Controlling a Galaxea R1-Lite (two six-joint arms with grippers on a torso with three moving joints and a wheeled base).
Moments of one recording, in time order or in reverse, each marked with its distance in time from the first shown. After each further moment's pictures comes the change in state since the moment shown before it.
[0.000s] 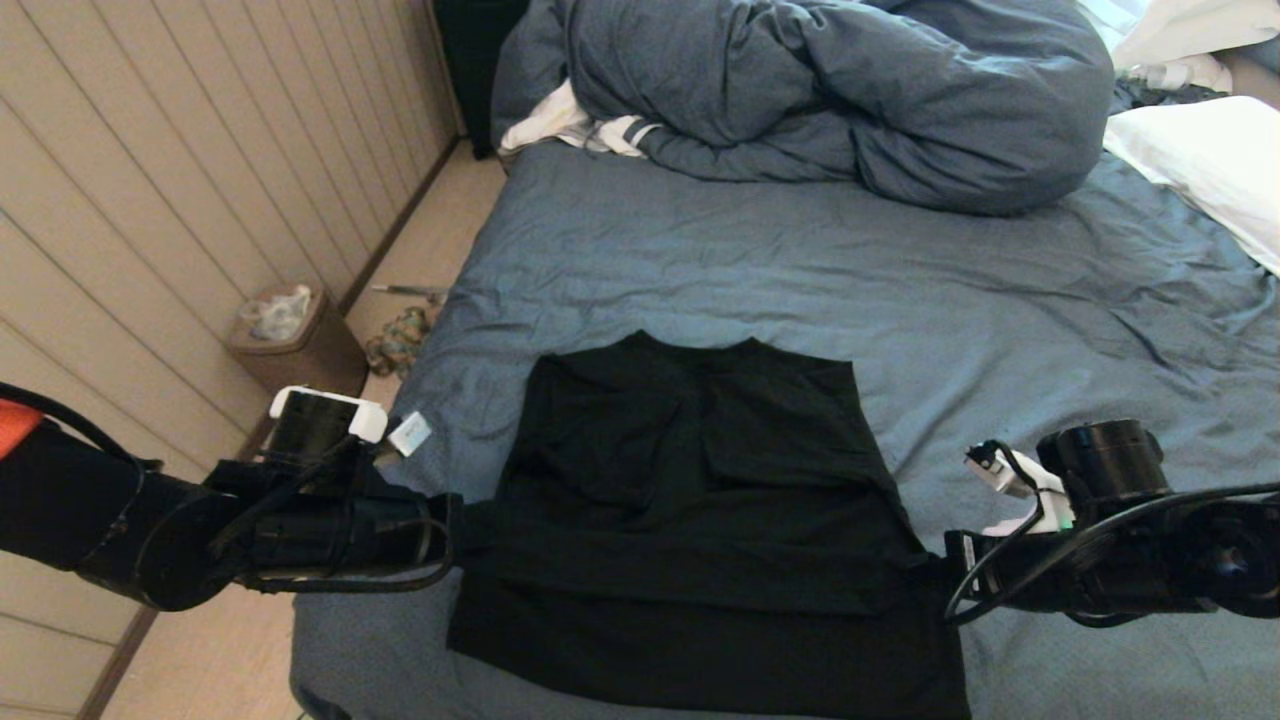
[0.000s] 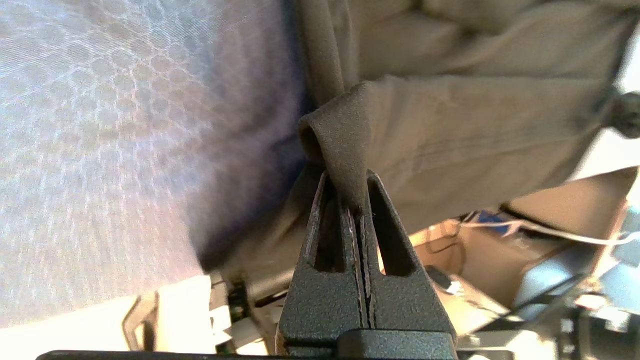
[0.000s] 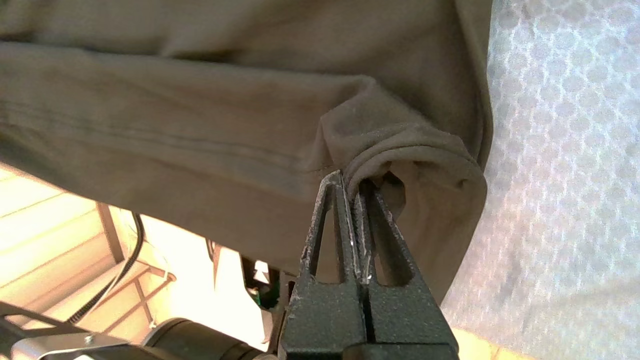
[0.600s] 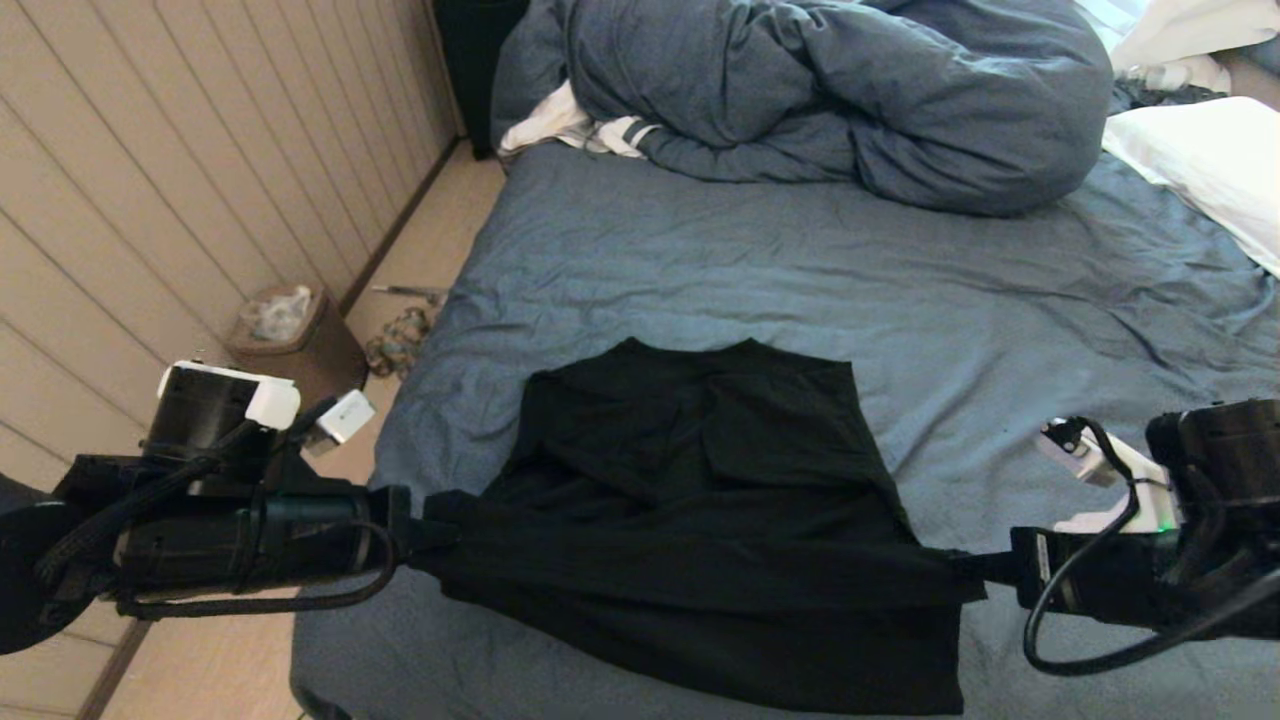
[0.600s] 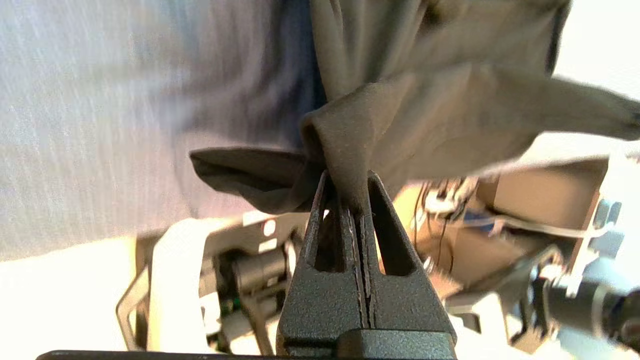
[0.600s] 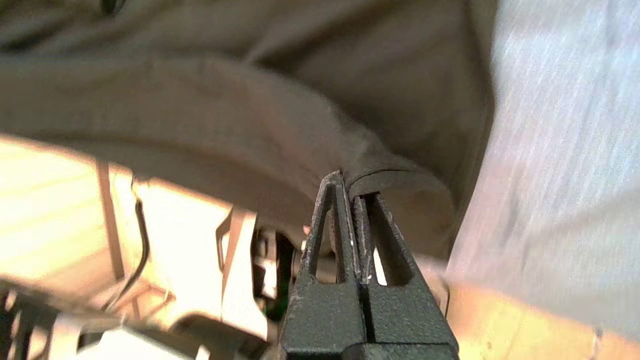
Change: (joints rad) left arm 0.003 -0.247 0.050 0.150 -0.004 -0.004; right arm 0.046 -0.309 0.026 0.172 -0.026 0.029
